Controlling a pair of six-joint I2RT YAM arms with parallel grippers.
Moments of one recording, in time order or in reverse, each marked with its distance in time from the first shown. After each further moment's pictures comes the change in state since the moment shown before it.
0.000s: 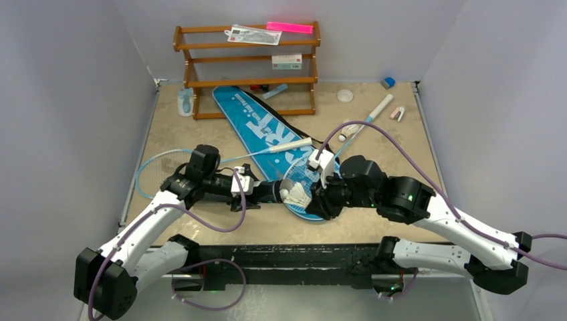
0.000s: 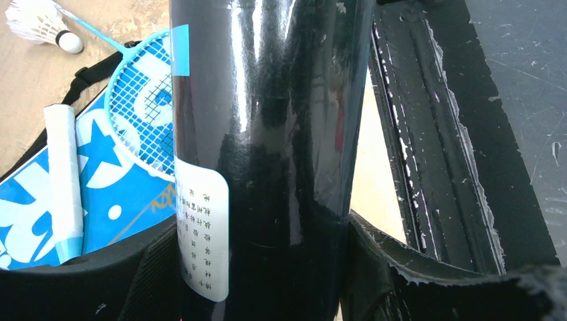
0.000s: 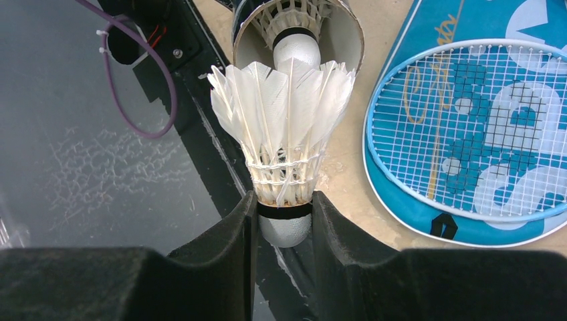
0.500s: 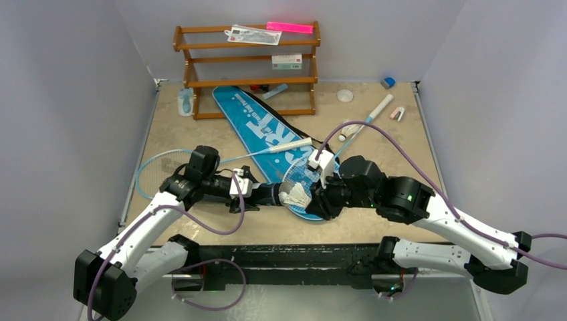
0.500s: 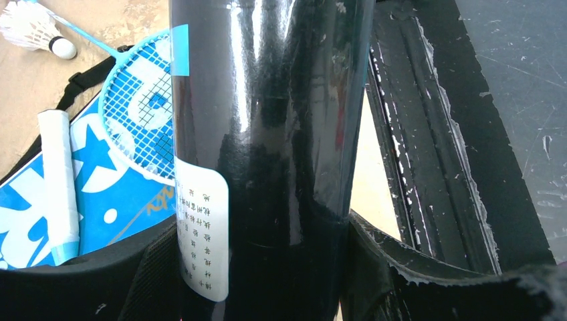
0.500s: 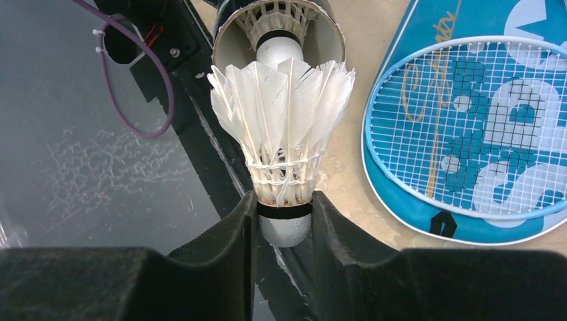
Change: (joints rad) left arm -0.001 -0.012 0.000 -0.032 0.016 0.032; right arm 0.000 0.002 -0.003 -0.001 0.008 0.003
